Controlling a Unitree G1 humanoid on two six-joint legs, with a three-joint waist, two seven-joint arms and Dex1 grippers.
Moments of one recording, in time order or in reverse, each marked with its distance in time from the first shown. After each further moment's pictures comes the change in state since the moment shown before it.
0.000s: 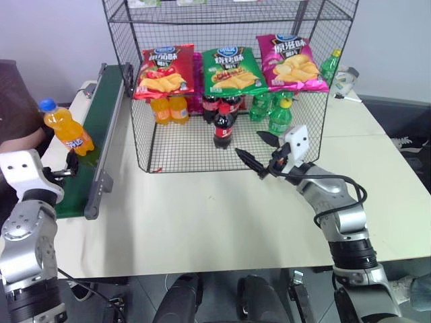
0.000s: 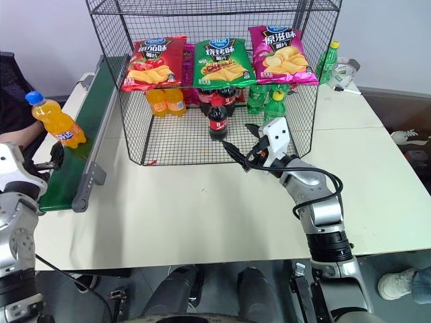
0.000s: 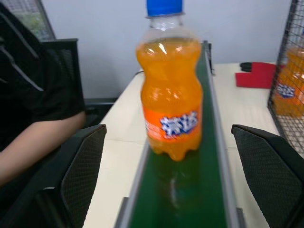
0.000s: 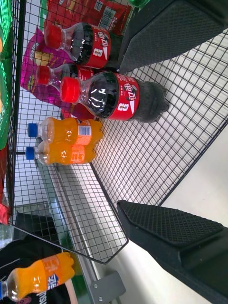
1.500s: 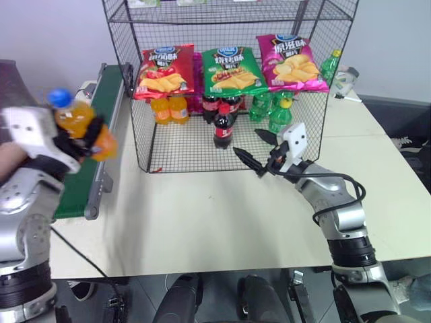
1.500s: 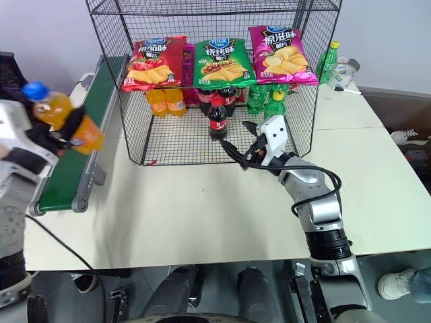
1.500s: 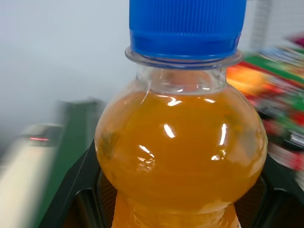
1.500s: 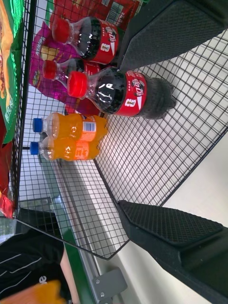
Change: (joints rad) left arm -0.123 0.105 -0.195 -0.253 -0.270 0.234 -0.173; right arm -0.017 0.000 0.010 0.001 0.000 -0.001 0.002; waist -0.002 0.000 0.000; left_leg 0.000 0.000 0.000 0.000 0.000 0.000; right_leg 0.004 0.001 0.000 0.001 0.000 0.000
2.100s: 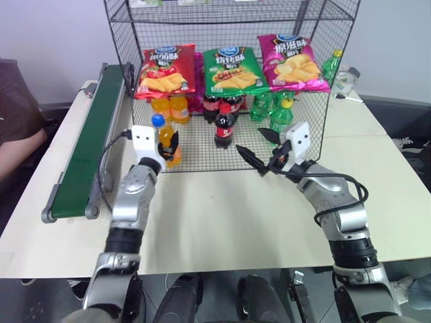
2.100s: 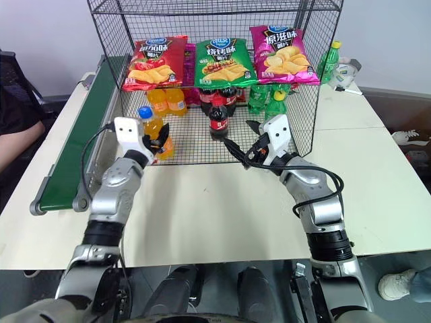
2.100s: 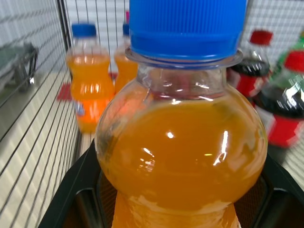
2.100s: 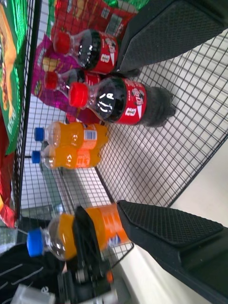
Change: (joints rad) left arm -0.365 -0.417 -0.297 0.773 0.452 -0.536 0.178; right arm 0.009 -0.004 -0.010 -0.015 -0.001 -0.001 -0.038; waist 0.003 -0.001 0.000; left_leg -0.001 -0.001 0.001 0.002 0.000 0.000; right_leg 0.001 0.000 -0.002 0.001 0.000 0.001
